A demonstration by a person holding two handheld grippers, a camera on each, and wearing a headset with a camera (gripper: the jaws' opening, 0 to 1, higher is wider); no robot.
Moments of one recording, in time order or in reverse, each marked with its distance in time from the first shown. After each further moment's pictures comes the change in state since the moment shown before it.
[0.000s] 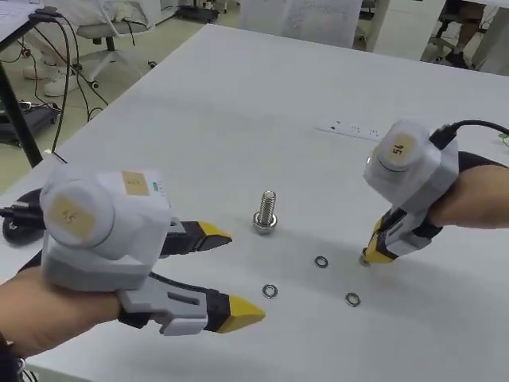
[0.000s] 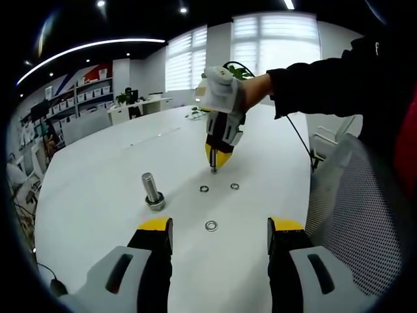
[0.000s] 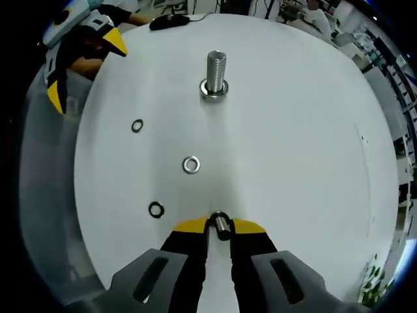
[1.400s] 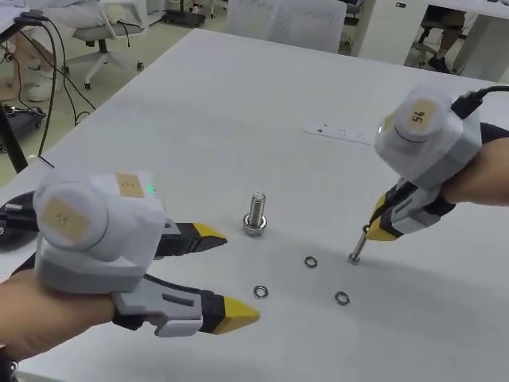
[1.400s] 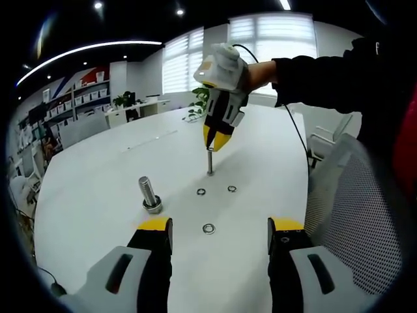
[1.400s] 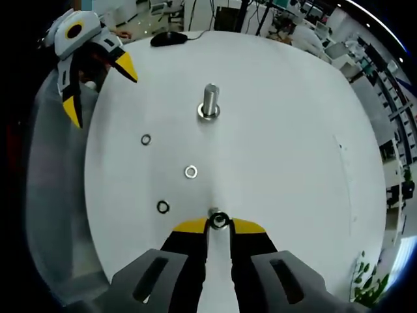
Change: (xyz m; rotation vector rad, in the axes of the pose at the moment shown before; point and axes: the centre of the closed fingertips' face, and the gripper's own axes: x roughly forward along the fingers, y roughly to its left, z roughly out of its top) left arm 0.000 -0.005 0.003 0.015 -0.010 -0.016; right arm -0.045 -0.004 0.010 0.001 -0.054 -0.071
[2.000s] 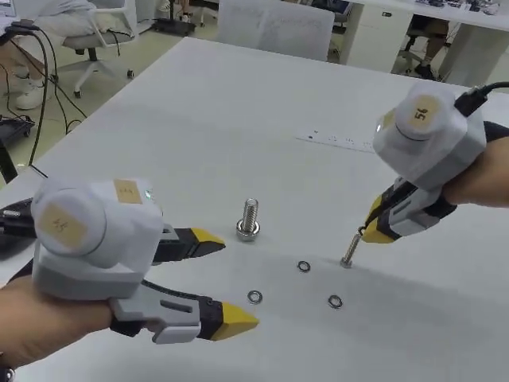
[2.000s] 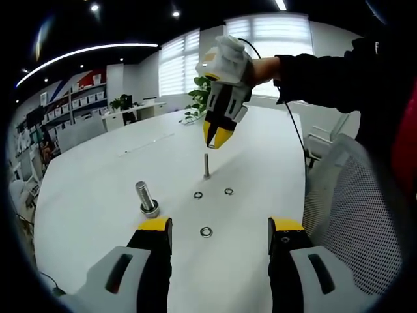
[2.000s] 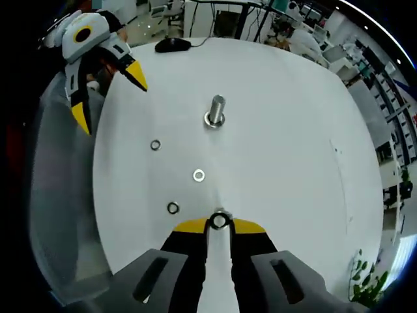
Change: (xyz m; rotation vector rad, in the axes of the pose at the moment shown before) left arm -0.002 -0.005 0.004 0.018 -0.011 -0.017; right arm -0.018 0.011 0.009 0.000 -0.022 -0.017
